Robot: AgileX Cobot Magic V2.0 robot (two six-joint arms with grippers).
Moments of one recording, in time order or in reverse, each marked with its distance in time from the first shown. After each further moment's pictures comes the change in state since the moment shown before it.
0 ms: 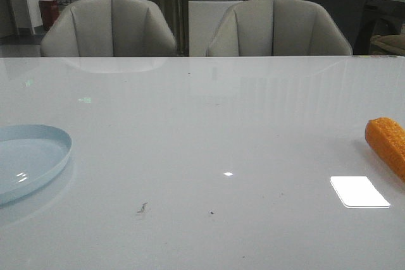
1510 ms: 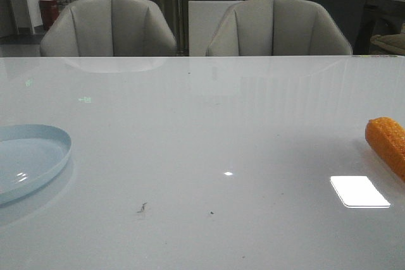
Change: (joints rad) left arm 0.000 0.776 -0.616 0.138 -0.057 0.000; right arm 0.000 0.817 -0.792 0.002 0.022 0.010
